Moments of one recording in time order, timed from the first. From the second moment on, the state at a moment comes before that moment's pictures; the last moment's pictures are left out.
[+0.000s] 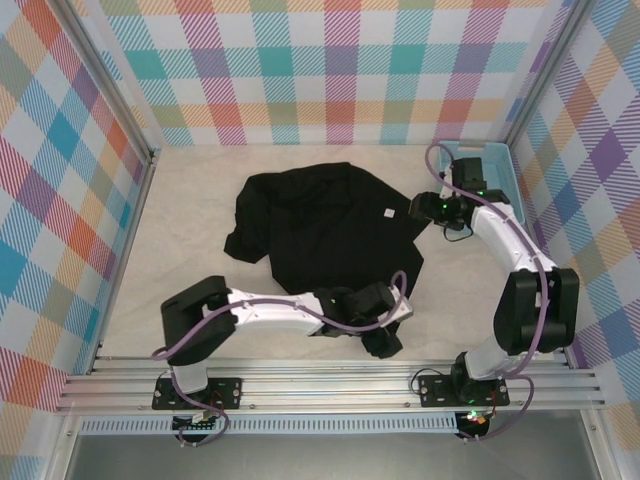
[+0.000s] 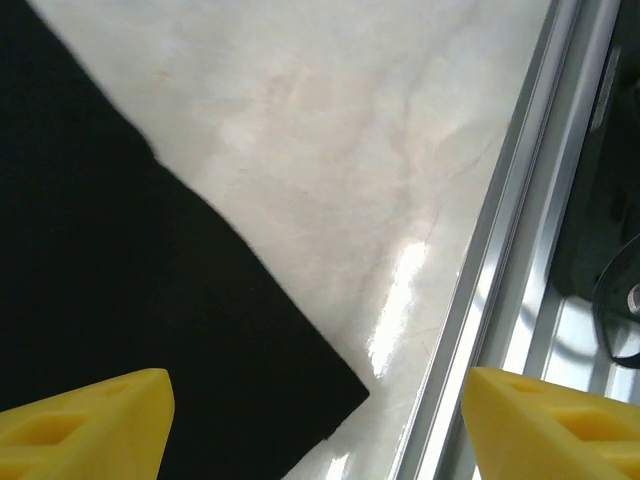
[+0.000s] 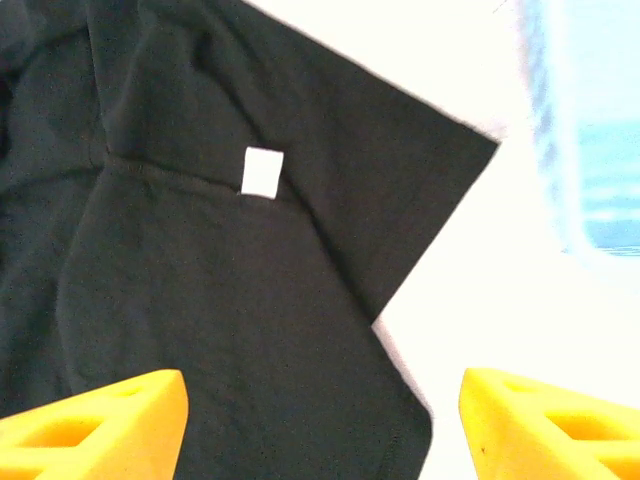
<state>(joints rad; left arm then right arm) -1.25 1.85 1.17 -0.24 0.08 -0.14 0.05 1.53 1.22 -0.65 -0.20 0.30</state>
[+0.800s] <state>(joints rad) -0.90 1.23 0.72 -0.29 -0.21 -0.28 0.11 1.51 1.08 -0.58 -0.24 0.35</state>
